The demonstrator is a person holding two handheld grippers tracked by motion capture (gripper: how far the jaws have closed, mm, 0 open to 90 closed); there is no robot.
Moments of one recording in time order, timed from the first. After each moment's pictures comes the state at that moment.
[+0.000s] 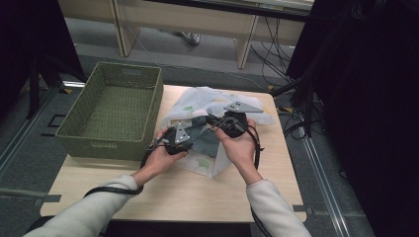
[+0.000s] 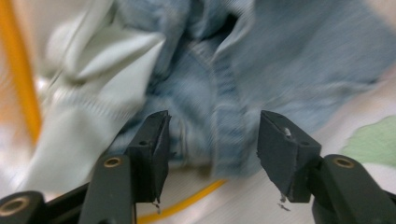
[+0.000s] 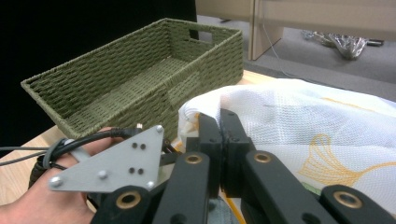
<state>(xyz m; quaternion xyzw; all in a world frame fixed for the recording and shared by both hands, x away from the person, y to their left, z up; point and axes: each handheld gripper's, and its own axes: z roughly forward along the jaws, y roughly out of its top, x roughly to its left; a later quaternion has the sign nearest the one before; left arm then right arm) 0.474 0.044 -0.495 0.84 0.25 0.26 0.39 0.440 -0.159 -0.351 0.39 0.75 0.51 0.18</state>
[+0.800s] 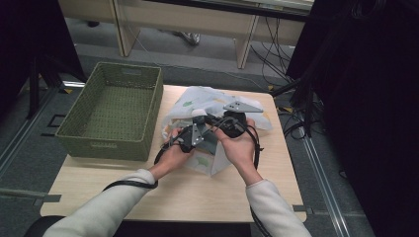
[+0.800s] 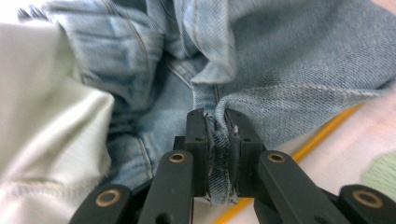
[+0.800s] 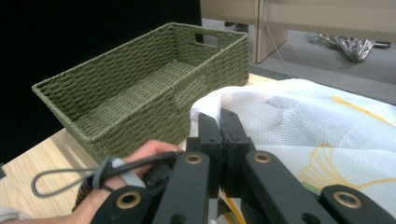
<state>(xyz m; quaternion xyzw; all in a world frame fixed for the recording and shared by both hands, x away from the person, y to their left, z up) 0.490 0.003 -0.501 0.86 0.20 0.33 0.34 0.437 -0.157 -0.348 0.38 0.75 0.52 0.17</state>
